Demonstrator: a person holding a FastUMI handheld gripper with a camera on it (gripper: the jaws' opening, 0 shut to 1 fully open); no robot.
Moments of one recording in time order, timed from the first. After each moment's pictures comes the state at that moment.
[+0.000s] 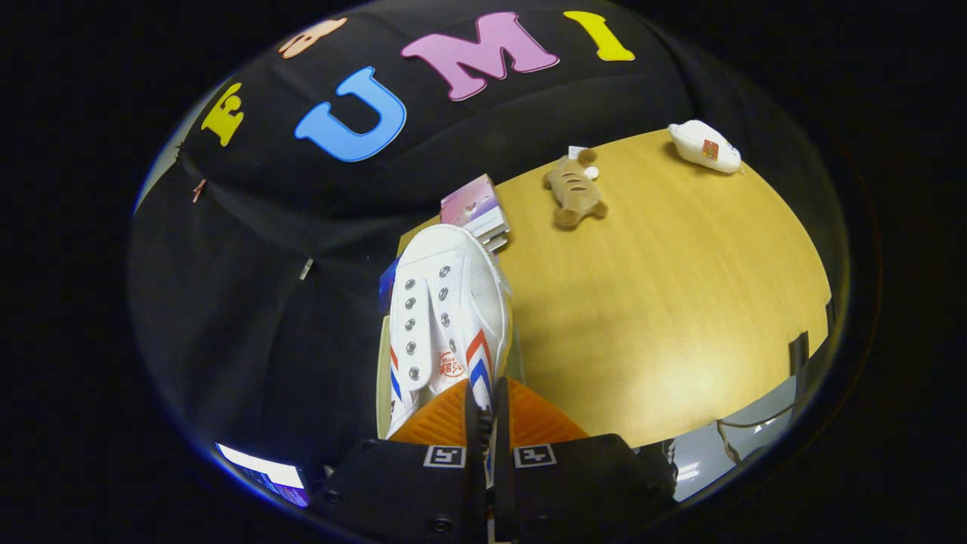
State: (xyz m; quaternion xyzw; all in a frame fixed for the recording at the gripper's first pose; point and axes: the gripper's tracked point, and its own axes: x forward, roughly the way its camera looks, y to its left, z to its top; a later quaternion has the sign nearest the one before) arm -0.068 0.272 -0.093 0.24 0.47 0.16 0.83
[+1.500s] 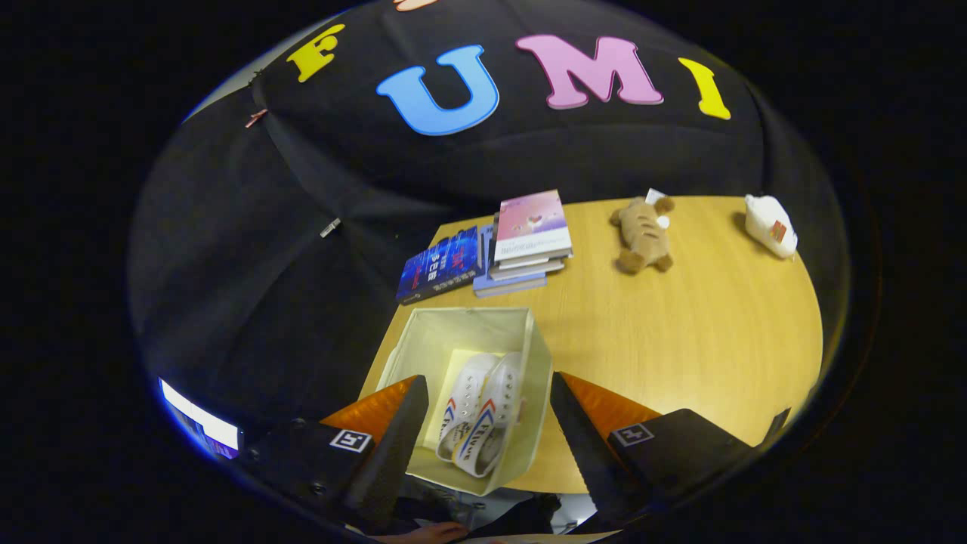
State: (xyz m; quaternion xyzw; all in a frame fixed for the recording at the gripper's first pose) arm -0.030 0.304 -0.075 0.11 0.37 0.24 0.89
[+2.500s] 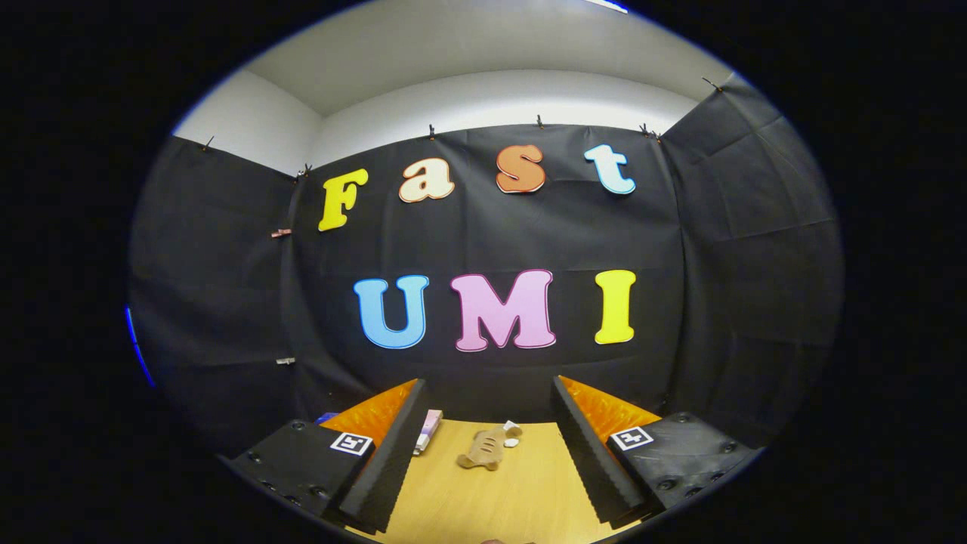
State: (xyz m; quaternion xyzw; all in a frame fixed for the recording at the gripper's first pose) arm 0.002 -0.005 0.110 0.06 -0.03 0.14 0.99
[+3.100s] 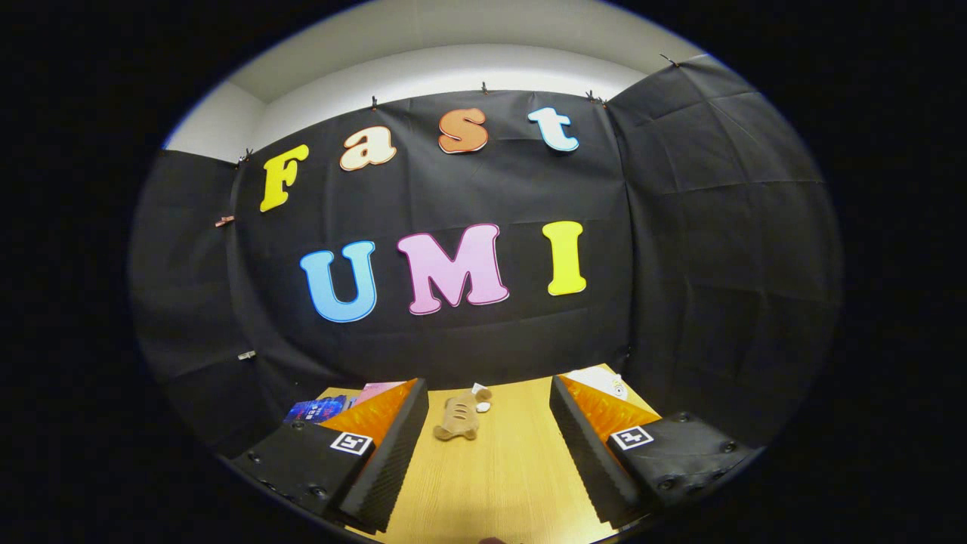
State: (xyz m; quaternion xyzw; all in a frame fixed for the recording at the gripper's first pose) arm 0.001 -0.013 0.053 0.09 0.05 0.04 0.99
